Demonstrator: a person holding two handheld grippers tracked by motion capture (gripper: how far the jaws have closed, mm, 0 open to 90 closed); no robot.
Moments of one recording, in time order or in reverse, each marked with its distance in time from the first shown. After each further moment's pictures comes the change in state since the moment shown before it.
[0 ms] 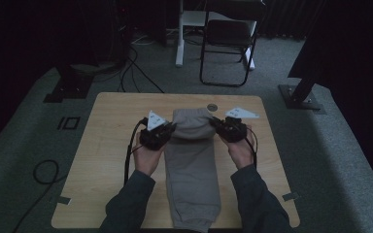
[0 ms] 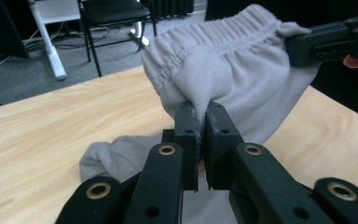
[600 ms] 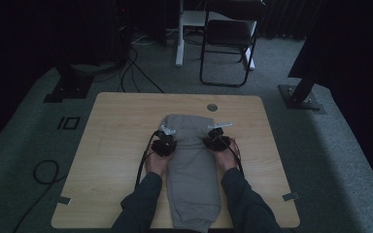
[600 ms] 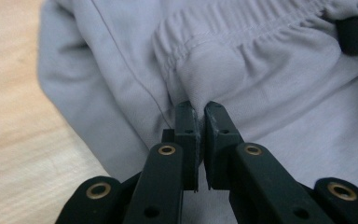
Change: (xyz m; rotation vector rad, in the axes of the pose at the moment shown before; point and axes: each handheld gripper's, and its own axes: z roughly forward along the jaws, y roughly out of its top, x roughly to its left) left arm 0.026 -0.071 0.111 0.317 0.107 -0.084; right arm -0.019 -0.080 0.098 0.351 -0.077 0.081
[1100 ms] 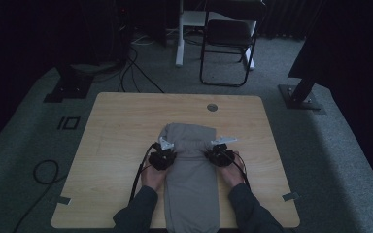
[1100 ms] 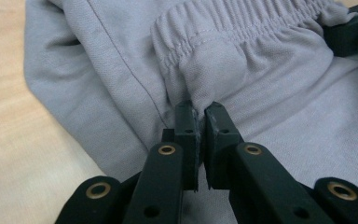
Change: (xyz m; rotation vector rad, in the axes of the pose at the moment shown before) left arm -0.013 -0.036 -0.014 -0.005 -0.056 0.048; right arm 0.011 -0.046 -0.020 -0.010 0.070 -0.055
